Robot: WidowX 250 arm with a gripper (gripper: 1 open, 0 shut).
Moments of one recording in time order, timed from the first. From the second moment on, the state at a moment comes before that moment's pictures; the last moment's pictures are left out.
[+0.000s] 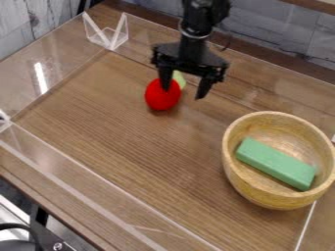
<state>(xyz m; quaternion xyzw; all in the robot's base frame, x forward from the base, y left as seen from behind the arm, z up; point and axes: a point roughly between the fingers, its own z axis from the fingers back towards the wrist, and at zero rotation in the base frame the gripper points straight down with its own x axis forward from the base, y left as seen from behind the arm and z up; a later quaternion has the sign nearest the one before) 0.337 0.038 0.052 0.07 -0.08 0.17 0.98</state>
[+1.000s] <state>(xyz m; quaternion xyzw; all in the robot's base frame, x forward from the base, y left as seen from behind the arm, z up) 0.346 0.052 0.031 0.09 -0.08 0.25 0.96</state>
